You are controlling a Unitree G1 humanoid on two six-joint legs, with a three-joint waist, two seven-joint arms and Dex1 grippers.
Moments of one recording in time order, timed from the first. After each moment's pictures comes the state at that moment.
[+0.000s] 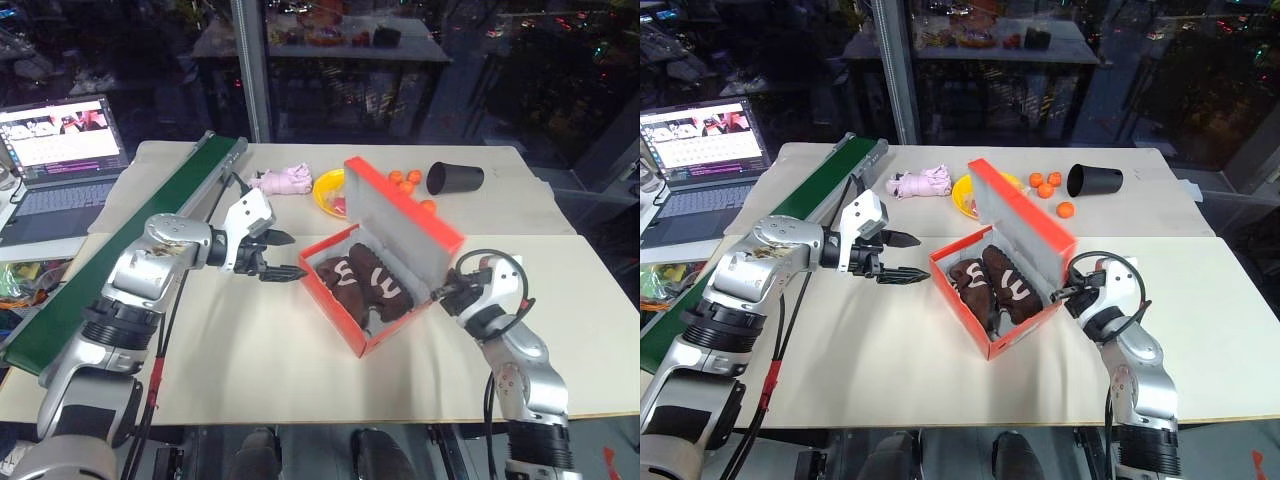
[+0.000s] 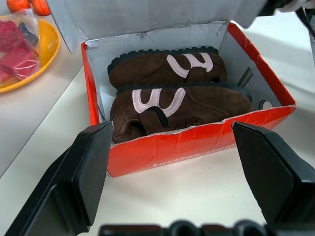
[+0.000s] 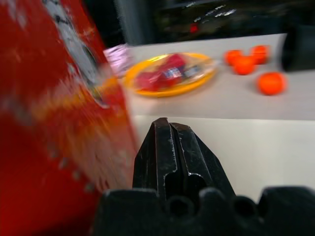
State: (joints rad) left arm -0.77 0.67 -0.21 0.08 -0.32 0.63 -1.12; right arm -0.17 -0.32 -0.22 -0.15 0.42 0.34 0.51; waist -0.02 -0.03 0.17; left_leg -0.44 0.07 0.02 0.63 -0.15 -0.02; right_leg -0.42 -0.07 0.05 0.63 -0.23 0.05
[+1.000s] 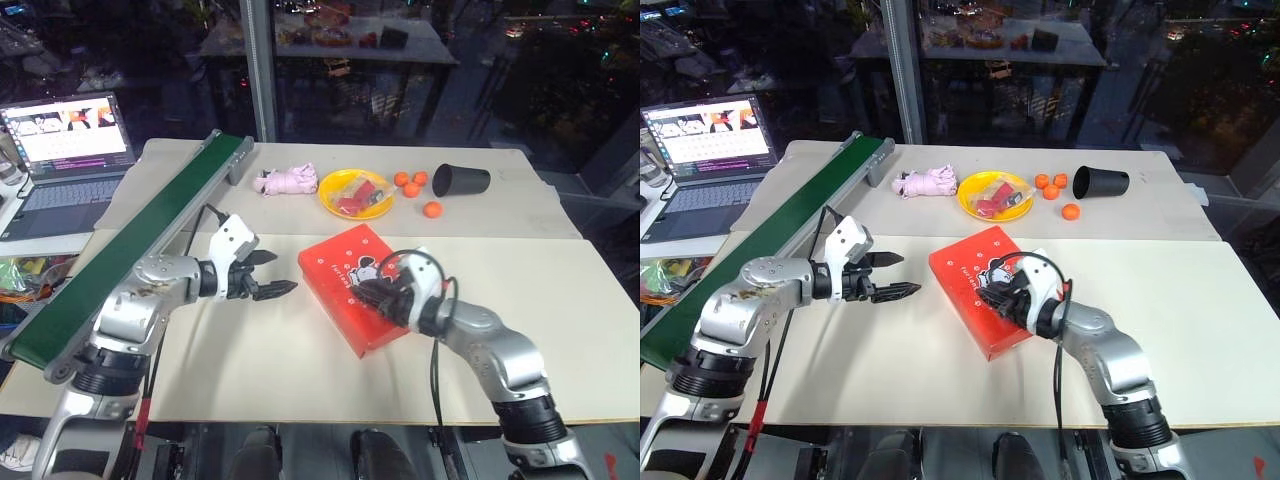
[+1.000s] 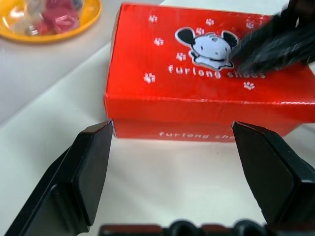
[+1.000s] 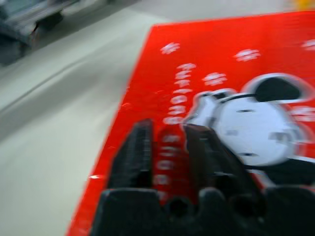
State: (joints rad) left arm -0.48 0.61 -0.06 -0.12 -0.36 0.67 -0.91; right arm -0.31 -0.43 0.00 -0.30 0.48 0.73 0.55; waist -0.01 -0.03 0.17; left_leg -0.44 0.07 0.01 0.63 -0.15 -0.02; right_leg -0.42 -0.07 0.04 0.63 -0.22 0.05
